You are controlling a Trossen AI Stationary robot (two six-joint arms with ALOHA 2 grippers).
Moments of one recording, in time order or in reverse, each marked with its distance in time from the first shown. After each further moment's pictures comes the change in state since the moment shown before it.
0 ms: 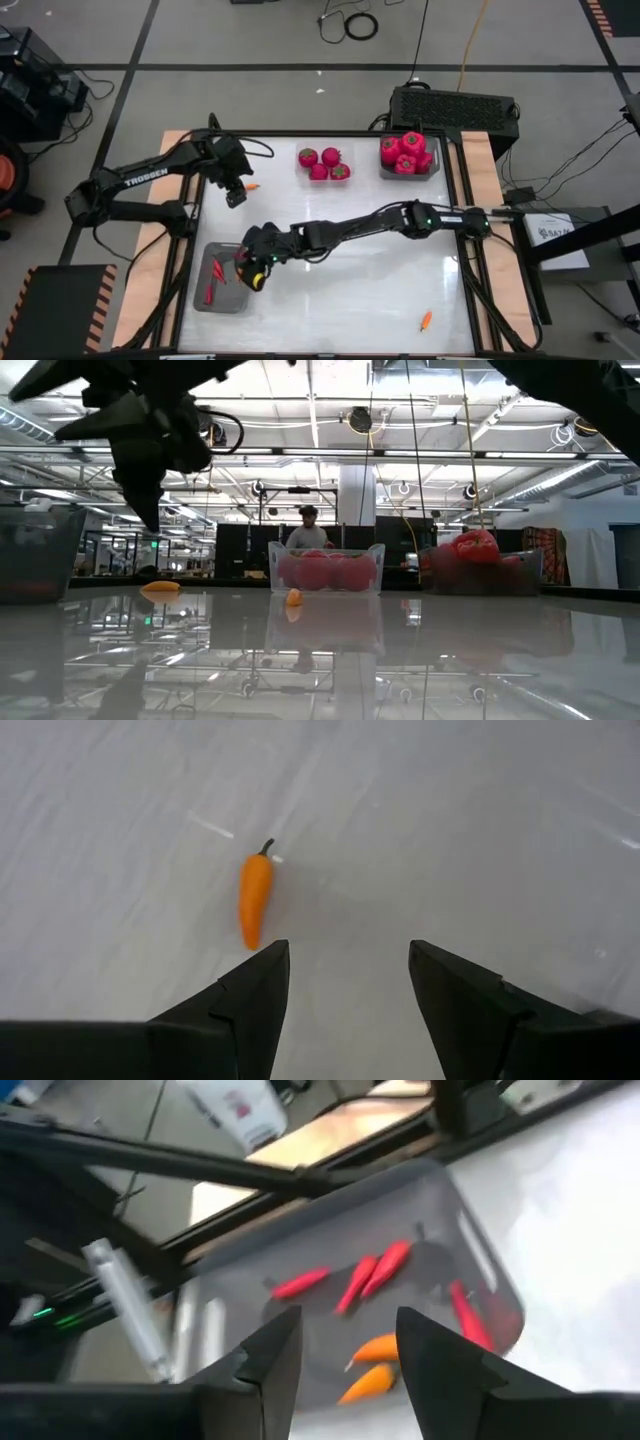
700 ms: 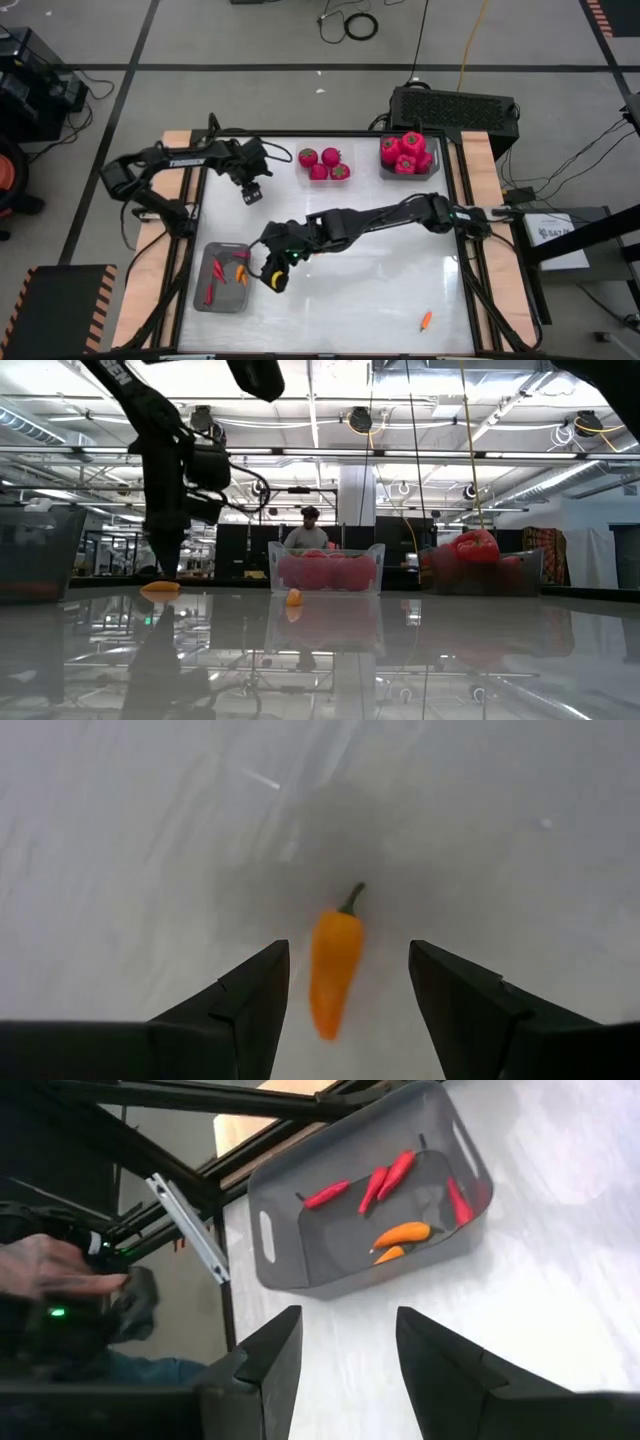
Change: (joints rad) left arm 0.007 0.374 0.000 0.230 -0.157 0.046; right arm 0.034 -0.199 0.000 -0.387 -0.098 0.102
